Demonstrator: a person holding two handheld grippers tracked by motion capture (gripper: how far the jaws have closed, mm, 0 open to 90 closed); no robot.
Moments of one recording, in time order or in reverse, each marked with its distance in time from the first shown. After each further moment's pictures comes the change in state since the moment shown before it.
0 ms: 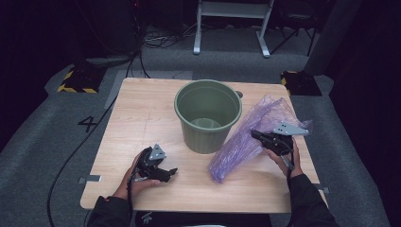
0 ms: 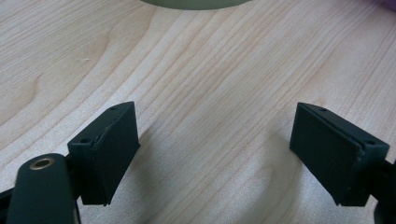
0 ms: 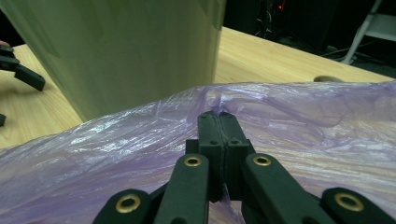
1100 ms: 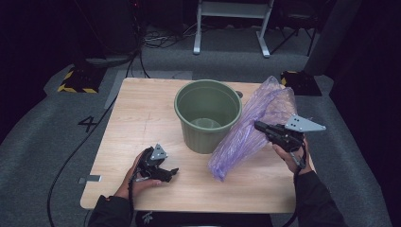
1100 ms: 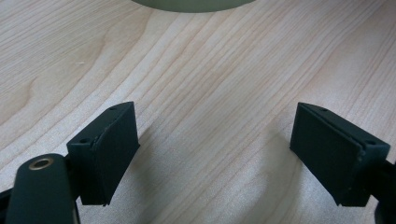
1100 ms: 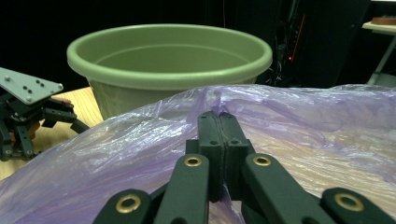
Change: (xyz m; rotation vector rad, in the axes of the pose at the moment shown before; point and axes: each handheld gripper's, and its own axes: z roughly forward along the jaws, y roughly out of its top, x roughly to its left) left arm -0.002 0.002 0.002 0.001 0.000 0.000; right arm 0.019 0.054 -0.041 -0.160 0.054 -0.066
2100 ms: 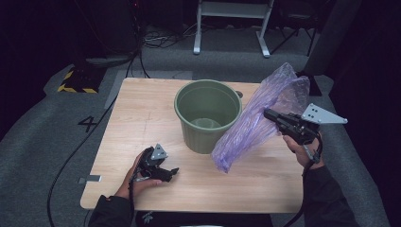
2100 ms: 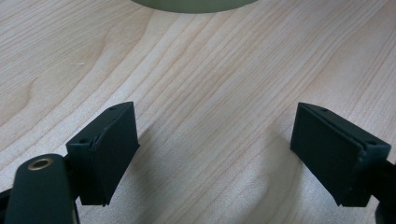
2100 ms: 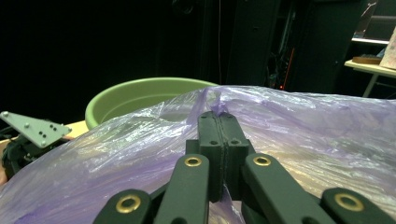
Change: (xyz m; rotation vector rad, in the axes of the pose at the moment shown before) left arm 0.000 0.000 0.001 0.001 0.002 -0.002; right arm -0.001 0.049 -0.024 -0.099 -0.016 -0.036
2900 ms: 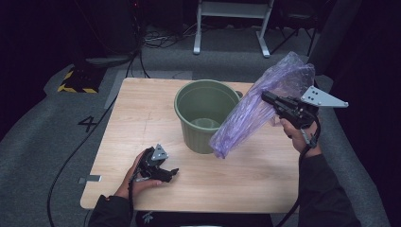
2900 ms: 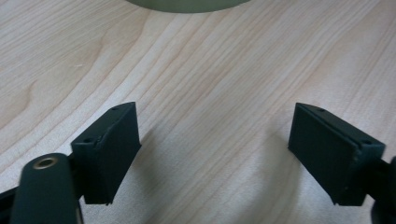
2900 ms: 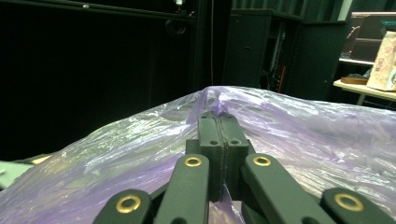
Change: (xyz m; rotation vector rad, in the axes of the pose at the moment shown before) left arm -0.007 0.004 -0.005 -0.012 -0.012 0.034; right arm -0.009 0.037 0.021 -0.062 -0.031 -0.002
